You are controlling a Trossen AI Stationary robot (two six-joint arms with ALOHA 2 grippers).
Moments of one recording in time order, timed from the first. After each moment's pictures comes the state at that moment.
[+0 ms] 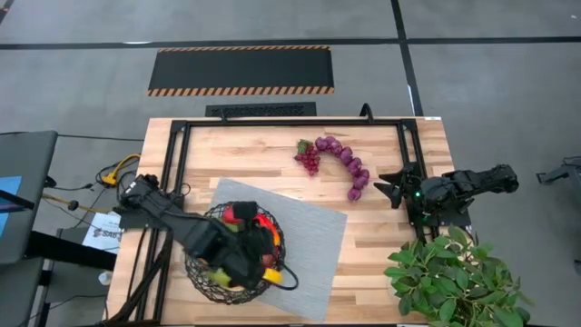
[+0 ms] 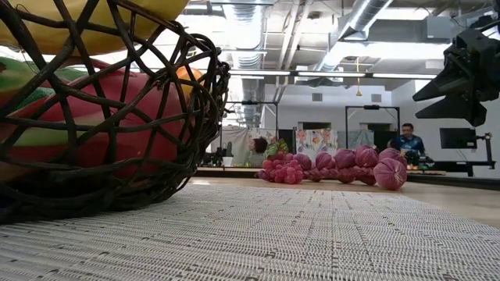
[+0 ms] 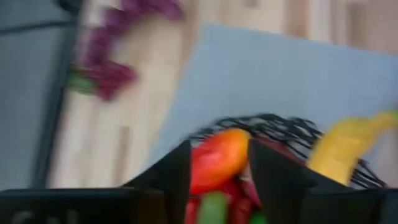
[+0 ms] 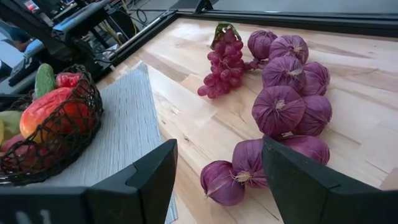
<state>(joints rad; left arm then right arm) -0.59 1.88 2.12 -1.51 -0.58 -0.54 0.27 0.01 0.24 -0.69 0.65 0.80</state>
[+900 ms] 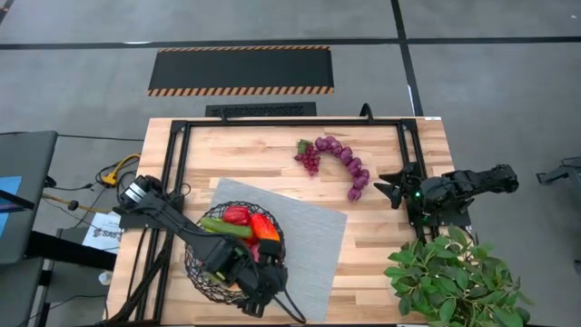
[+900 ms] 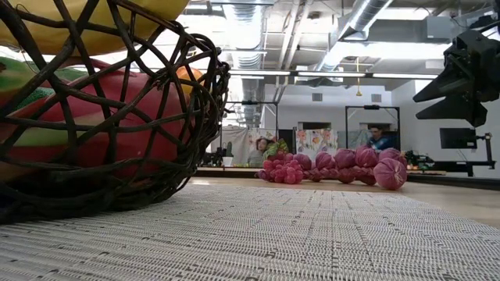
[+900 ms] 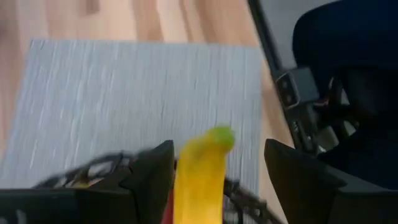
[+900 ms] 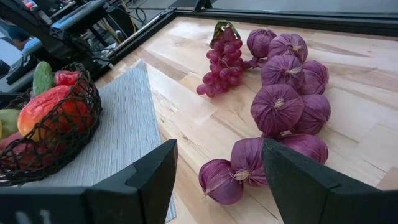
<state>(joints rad) -0.60 1.88 1.76 -0.91 -0.19 -0.32 0.27 0.01 0.24 -0.69 0.65 0.80</state>
